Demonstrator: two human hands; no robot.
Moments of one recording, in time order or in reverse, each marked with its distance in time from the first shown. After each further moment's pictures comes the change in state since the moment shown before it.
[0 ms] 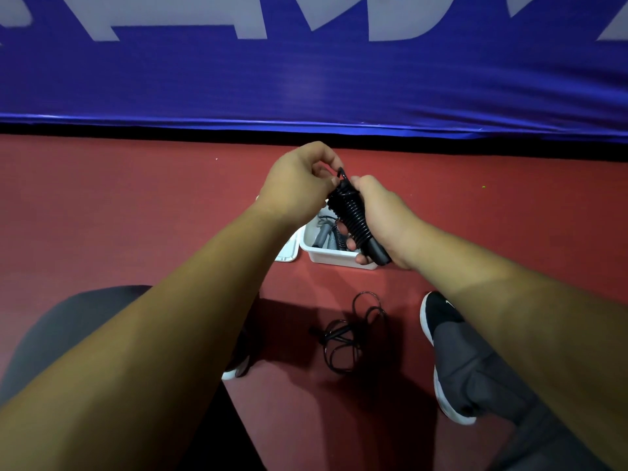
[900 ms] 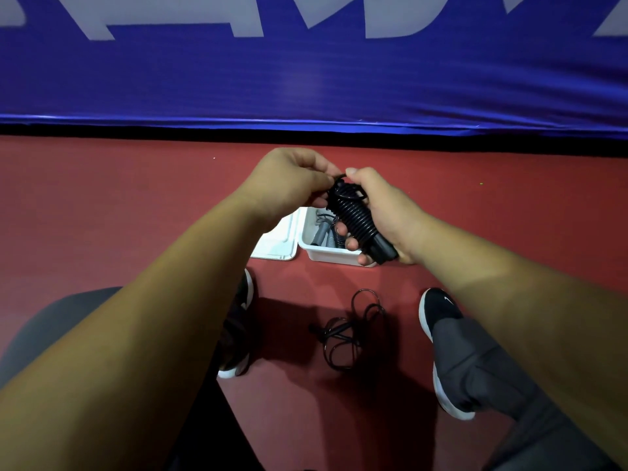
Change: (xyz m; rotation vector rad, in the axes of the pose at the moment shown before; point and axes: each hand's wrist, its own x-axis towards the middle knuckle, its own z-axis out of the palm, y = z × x) left_hand 0.003 0.001 -0.015 -0.175 -0.148 -0.137; right_hand -0.012 -0.003 -0.010 0.050 -0.132 0.036
